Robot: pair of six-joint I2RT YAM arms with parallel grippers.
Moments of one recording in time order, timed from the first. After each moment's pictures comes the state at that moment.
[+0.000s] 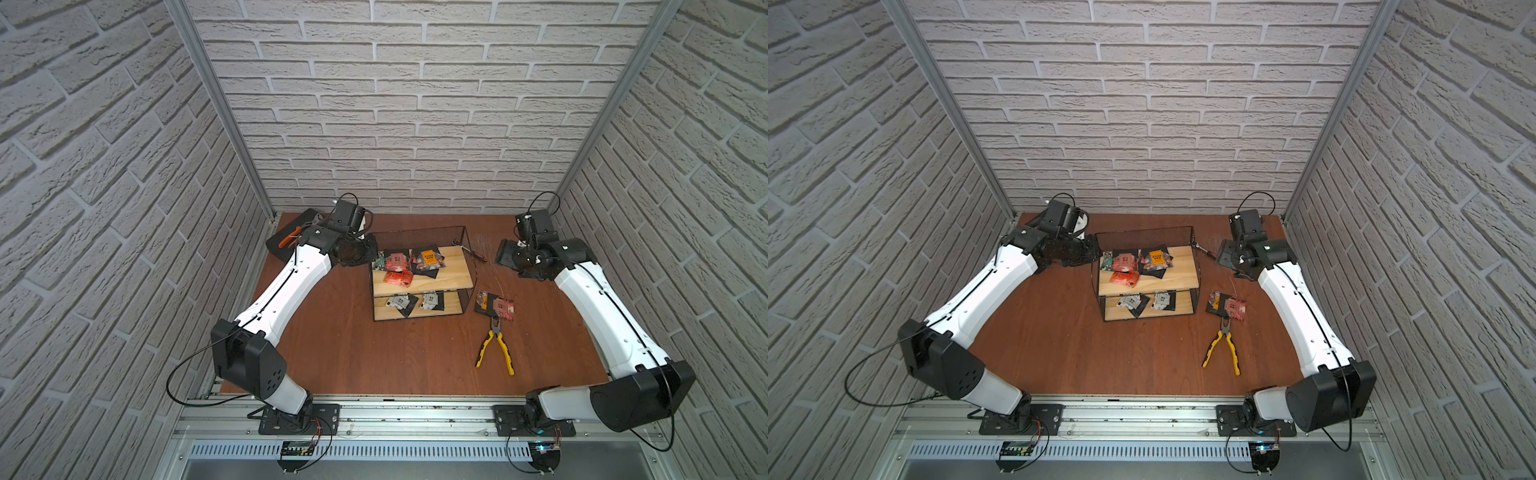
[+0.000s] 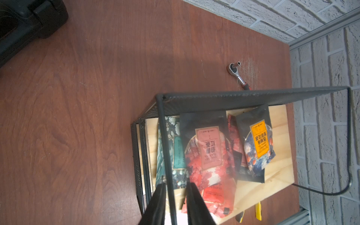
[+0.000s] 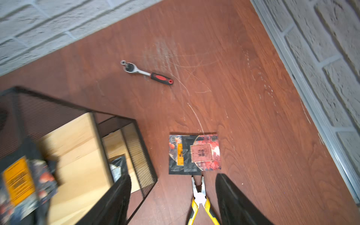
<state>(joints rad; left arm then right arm) -0.43 1.55 1.55 -0.91 0.14 -0.52 0.20 1.35 1.46 -1.05 0.25 0.52</state>
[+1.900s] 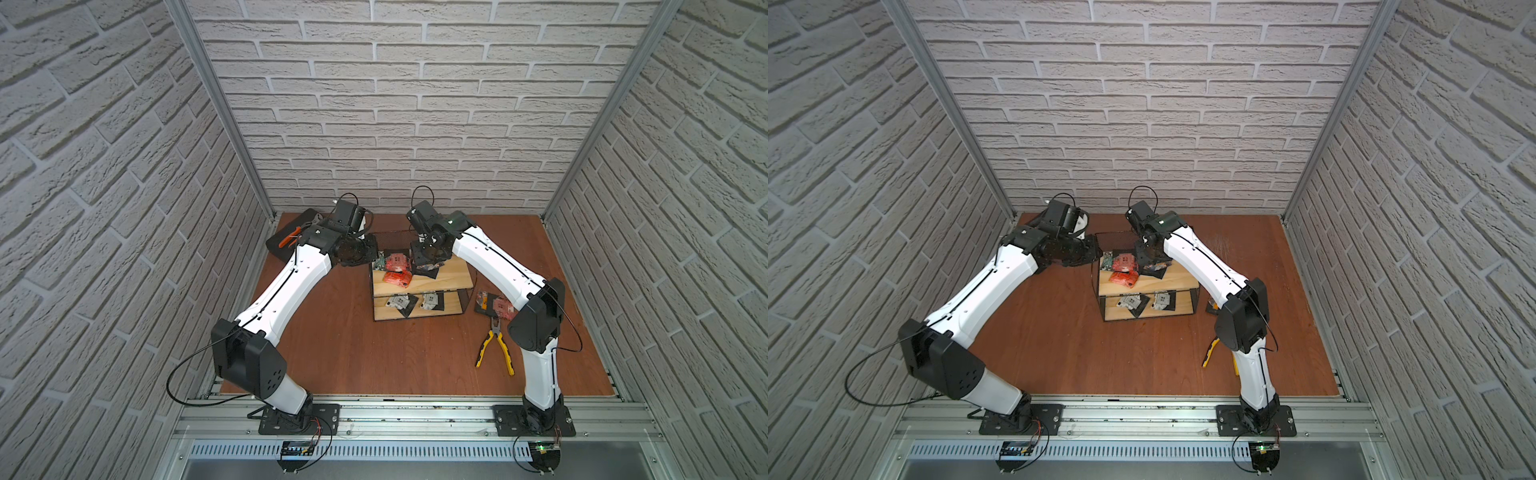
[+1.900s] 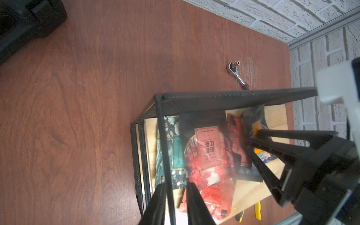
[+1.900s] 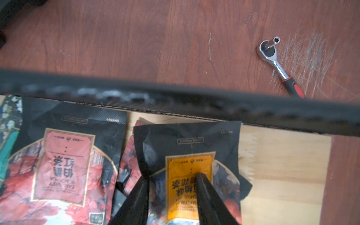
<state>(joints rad) -0.43 1.55 1.55 -0.91 0.15 -0.52 0.59 2.05 2.10 -1.23 0.20 0.43</state>
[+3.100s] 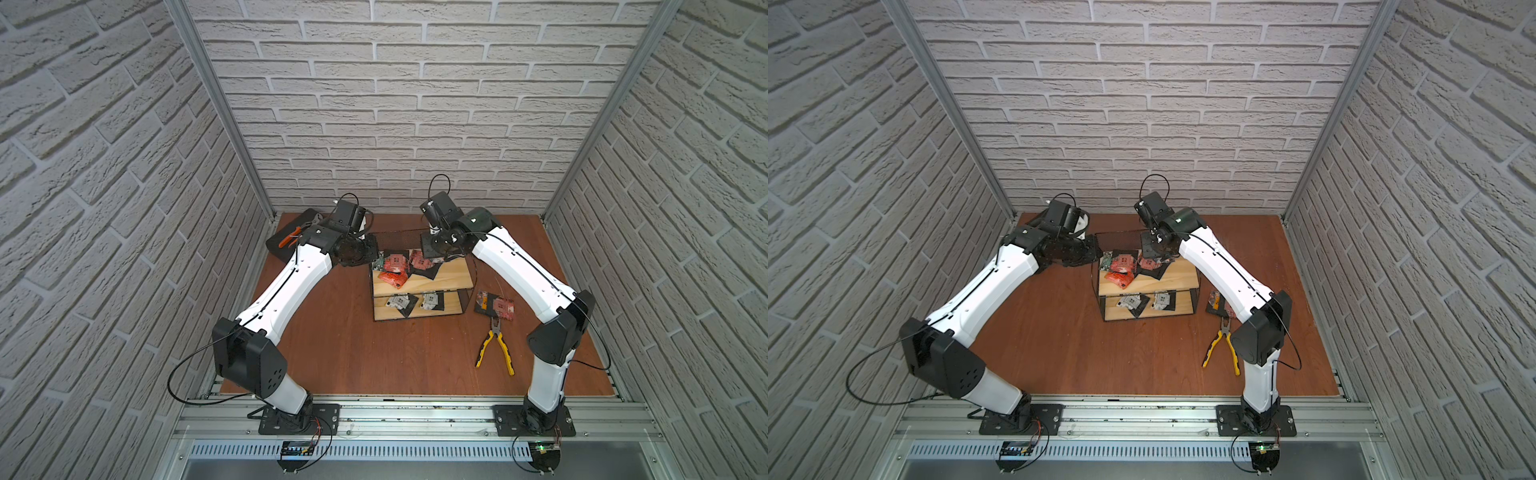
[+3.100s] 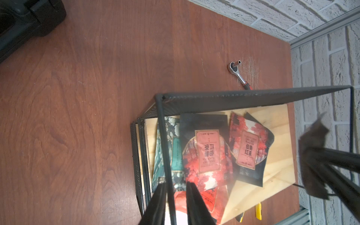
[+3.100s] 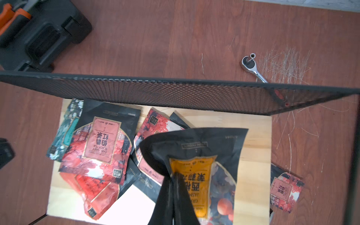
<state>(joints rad) -0.43 1.56 1.55 -0.91 0.15 -0.52 0.59 1.88 2.07 -1.23 0.21 0.46</state>
